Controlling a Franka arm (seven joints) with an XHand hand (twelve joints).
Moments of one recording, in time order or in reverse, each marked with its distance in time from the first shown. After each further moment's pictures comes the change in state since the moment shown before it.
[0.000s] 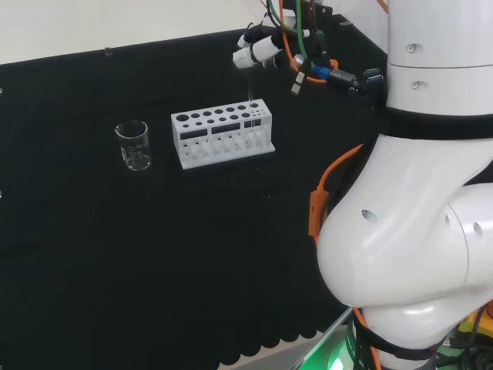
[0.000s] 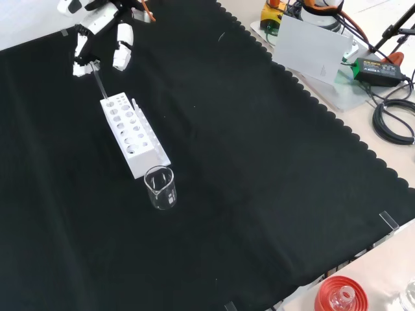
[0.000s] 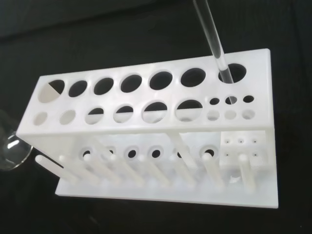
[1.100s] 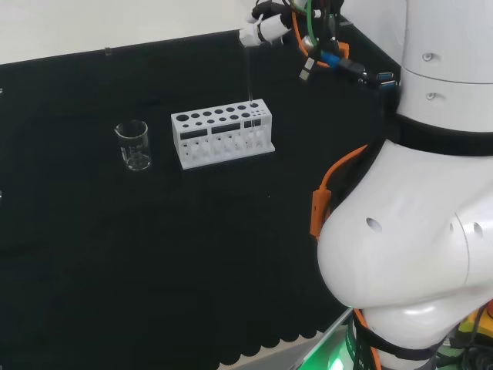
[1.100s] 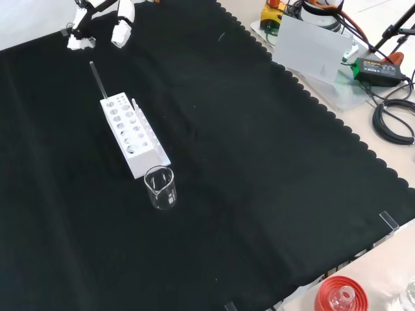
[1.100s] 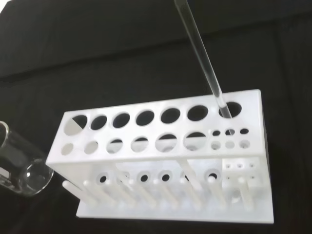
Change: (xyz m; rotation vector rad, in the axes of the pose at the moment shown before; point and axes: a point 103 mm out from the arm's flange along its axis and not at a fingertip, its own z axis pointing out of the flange) arm 0.006 -0.033 -0.040 -0.078 0.021 0.013
